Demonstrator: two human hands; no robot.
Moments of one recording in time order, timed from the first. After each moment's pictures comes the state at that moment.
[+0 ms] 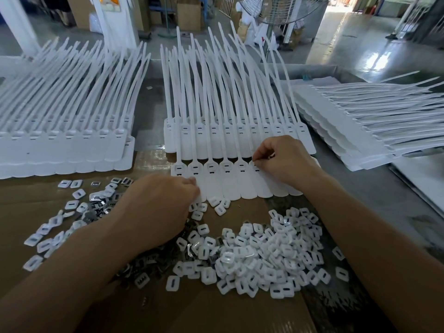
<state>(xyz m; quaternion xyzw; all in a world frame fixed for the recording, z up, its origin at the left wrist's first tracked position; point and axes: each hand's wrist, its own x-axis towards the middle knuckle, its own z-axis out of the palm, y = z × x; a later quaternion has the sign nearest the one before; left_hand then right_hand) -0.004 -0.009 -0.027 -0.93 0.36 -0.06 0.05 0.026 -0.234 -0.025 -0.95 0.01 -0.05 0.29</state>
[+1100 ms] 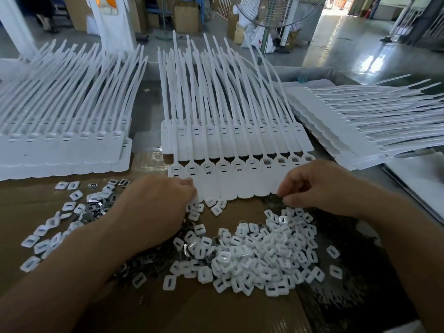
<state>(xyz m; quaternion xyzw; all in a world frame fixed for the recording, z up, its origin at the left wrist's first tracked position) -0.009 -0.009 -0.024 -0.93 0.36 -0.05 0.04 -0.034 -0.266 0.004 -0.96 -0.03 0.12 0.25</state>
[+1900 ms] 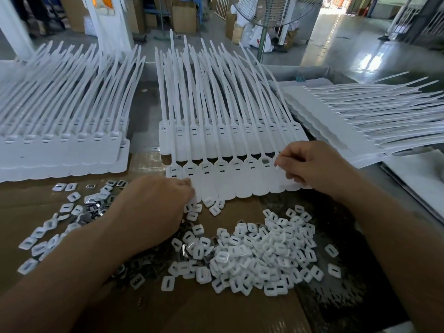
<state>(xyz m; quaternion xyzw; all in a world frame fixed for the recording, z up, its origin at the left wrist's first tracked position) -0.005 -0.008 -0.028 -0.93 0.36 -0.07 0.04 -0.016 -0.266 -0.002 -0.93 0.03 -0.02 0.37</state>
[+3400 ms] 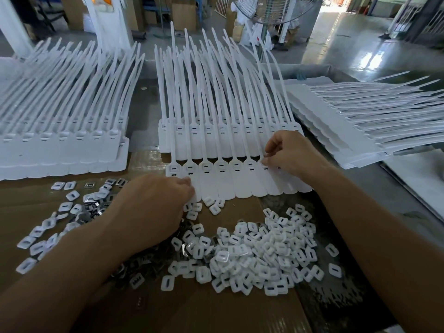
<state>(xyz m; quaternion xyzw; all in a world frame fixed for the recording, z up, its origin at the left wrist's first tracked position) -0.005 -0.010 -0.030 -0.93 0.36 -0.07 0.02 0.035 -0.259 -0.028 -0.93 0.08 -0.03 0.35</state>
